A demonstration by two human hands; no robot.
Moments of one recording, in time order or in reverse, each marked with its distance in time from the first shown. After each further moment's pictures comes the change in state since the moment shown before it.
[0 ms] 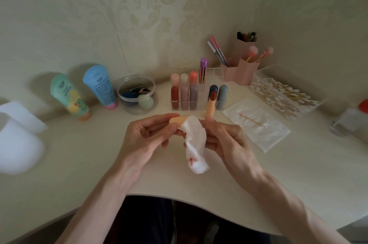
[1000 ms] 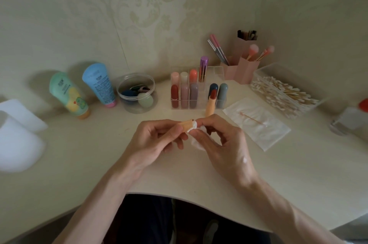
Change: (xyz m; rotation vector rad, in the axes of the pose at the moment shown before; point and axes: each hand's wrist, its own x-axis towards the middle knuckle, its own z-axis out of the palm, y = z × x) left_hand 0.003 -0.005 0.002 0.195 -0.164 -0.034; right_hand 0.004 0.022 -0.001 -0.471 0.155 -0.380
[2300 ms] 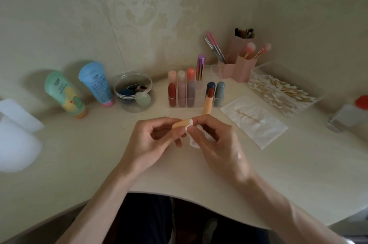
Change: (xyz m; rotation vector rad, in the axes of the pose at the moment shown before) left_hand 0.005 -0.012 0.000 0.190 0.038 0.205; right_hand 0.000 0.003 0.001 0.044 -0.086 0.105
